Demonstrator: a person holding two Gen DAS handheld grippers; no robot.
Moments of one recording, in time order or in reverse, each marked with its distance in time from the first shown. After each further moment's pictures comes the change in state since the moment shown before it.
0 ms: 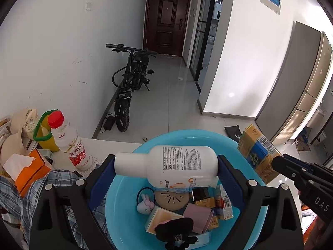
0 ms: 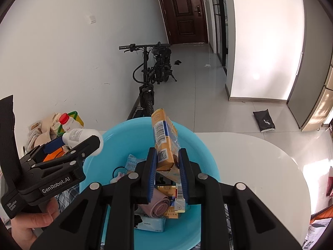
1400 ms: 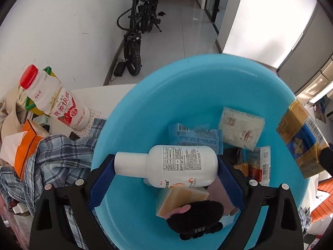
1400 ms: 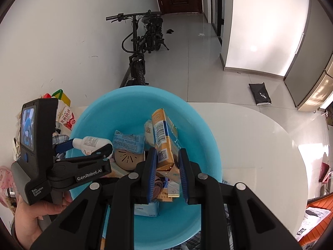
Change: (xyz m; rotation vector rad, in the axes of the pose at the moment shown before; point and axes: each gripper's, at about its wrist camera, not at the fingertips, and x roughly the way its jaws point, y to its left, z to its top) left arm 0.098 0.007 -0.021 0.021 0.390 0.111; right arm 0.044 -0.007 0.002 0.023 0.229 -0.053
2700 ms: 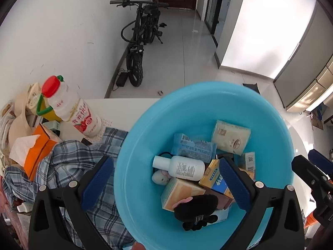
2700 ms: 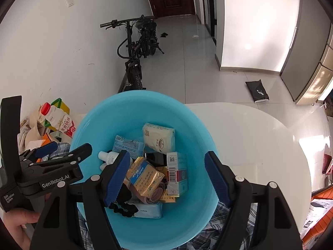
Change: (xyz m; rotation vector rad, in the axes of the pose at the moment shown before) left arm -0.054 0.009 0.004 -0.024 -0.064 0.000; right arm -0.014 -0.007 -0.003 0.056 -0.050 -0.006
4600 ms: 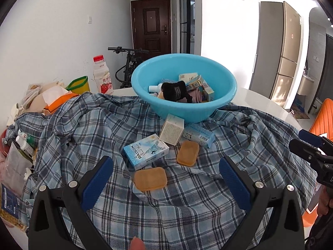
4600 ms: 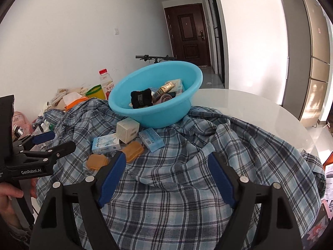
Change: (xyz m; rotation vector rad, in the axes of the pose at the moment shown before) left arm -0.110 0.021 -0.366 0.147 -0.415 -0.101; right arm -0.097 -0.036 -0.349 -0.122 -0.406 0.087
